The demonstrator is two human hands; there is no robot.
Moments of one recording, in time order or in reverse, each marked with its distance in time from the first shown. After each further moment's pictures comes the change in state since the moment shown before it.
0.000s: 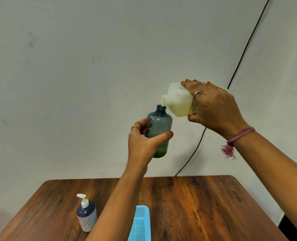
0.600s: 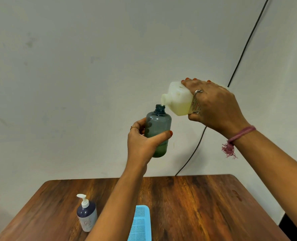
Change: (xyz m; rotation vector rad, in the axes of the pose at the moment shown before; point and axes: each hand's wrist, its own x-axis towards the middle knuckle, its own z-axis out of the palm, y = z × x) left_hand 0.000 -0.001 0.001 0.001 0.006 -0.005; right_hand -0.001 0.004 0.002 0.015 -0.022 0.007
